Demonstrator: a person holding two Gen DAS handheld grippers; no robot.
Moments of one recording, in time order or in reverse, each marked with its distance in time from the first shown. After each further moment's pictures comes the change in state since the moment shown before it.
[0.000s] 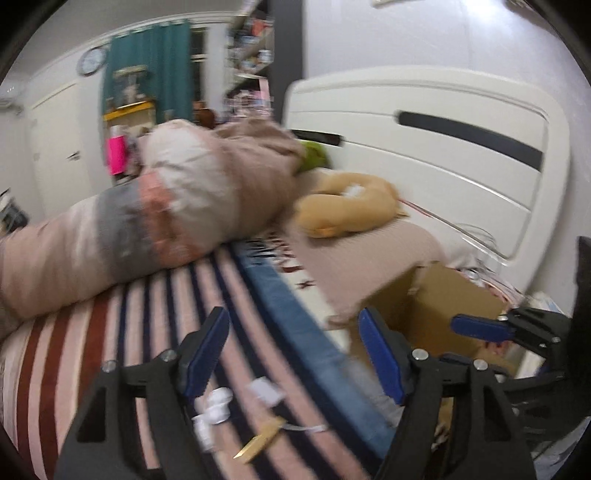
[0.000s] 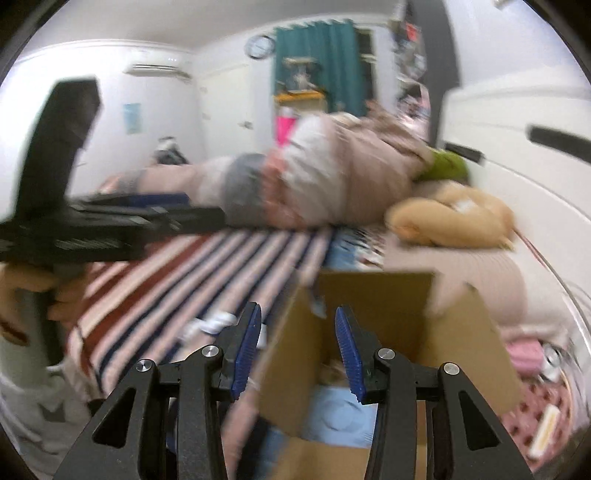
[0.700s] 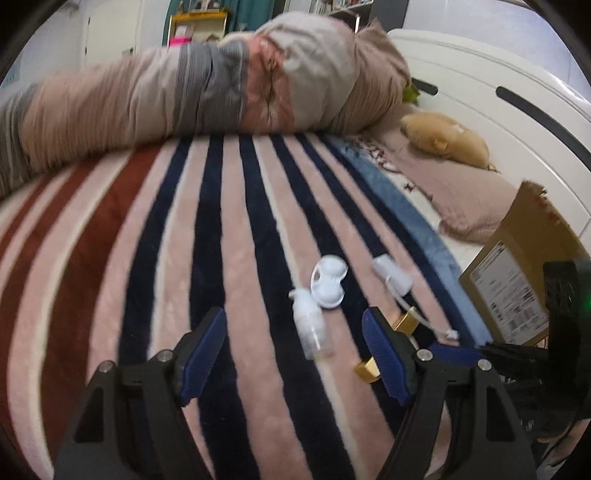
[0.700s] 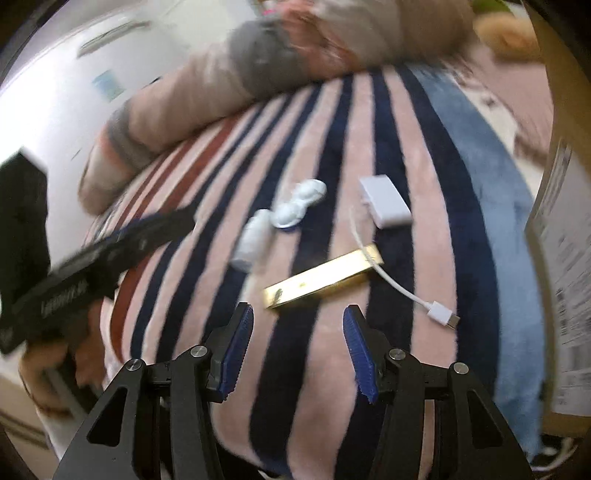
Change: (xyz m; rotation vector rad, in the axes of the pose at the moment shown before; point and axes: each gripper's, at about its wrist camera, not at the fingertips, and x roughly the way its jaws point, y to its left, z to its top) left arm 0.081 0.134 -0.163 -0.266 0.253 0.056; right arm 0.208 0.057 -0.102 0.382 0.454 0.162
